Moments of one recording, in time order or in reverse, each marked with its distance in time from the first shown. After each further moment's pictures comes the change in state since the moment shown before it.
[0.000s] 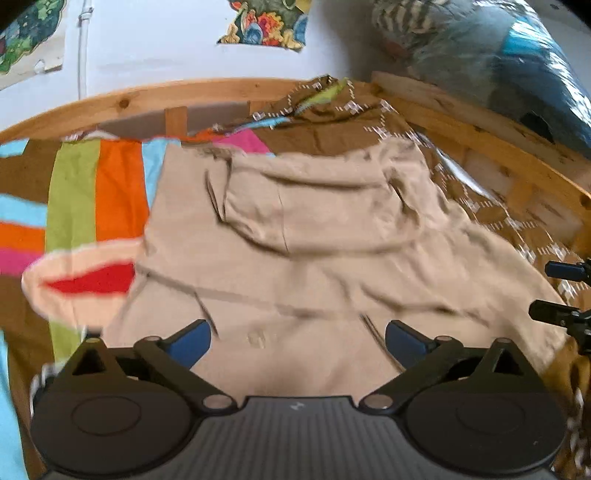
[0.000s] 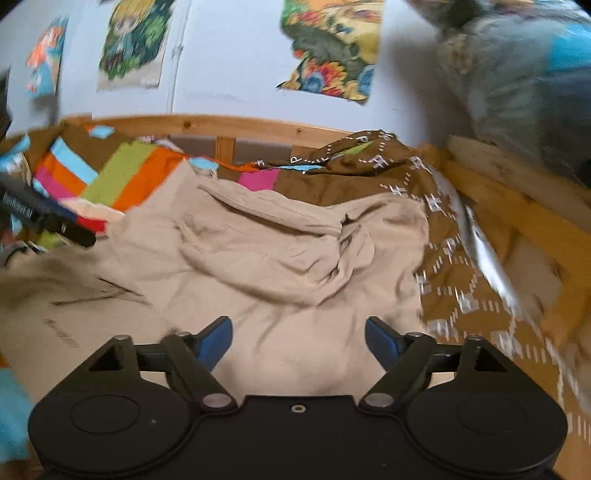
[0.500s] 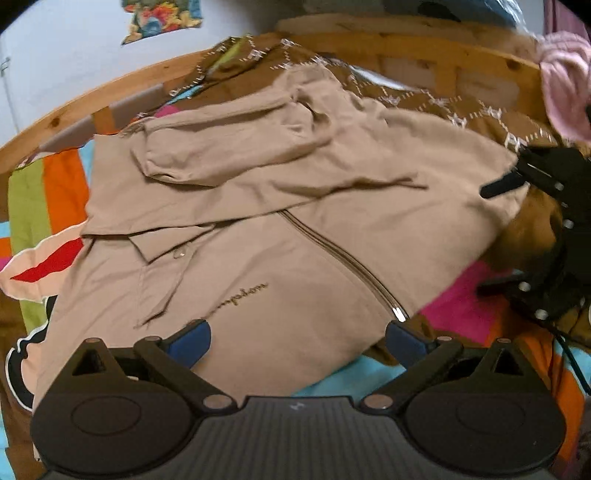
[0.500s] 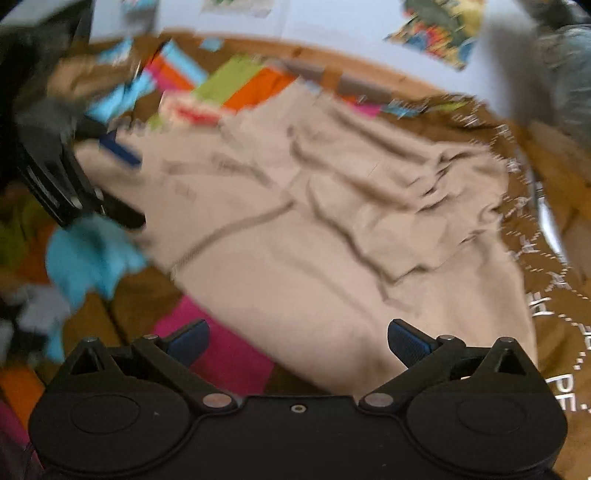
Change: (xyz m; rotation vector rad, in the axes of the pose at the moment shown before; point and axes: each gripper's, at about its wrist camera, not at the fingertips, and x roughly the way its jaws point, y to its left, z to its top) left arm -0.005 -0.073 -0.083 0.301 0.097 -0.007; right arm -0.041 0.063 -0.072 -0.287 0.219 0.168
